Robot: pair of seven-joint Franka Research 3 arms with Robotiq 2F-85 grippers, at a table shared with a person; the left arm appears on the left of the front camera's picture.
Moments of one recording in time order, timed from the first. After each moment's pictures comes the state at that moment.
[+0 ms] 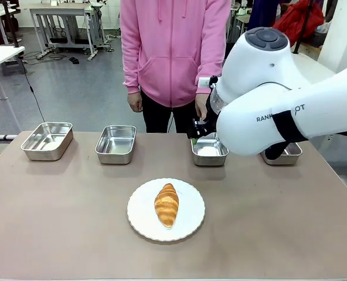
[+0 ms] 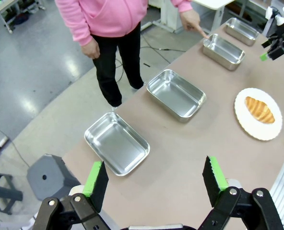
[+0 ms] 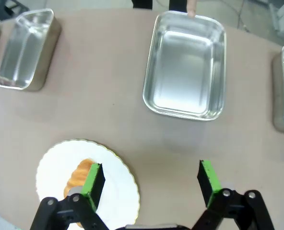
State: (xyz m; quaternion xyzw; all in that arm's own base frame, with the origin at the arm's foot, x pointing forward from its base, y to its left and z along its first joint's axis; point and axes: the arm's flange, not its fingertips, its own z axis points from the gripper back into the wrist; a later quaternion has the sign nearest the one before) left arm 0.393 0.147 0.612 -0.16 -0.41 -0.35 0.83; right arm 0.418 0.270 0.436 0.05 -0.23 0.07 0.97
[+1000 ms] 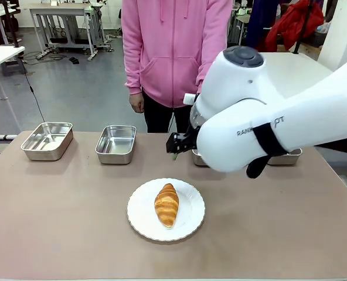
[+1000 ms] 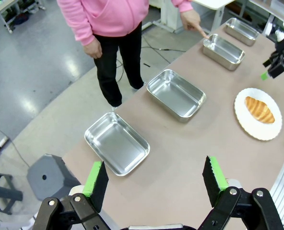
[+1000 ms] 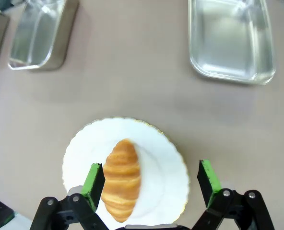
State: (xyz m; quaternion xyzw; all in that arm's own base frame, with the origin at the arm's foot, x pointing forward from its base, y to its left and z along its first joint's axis) left arm 0.393 0.147 0.612 -0.16 -0.41 -0.35 0.83; right arm 0.387 0.323 0.398 0.09 -0.17 0.03 0.98
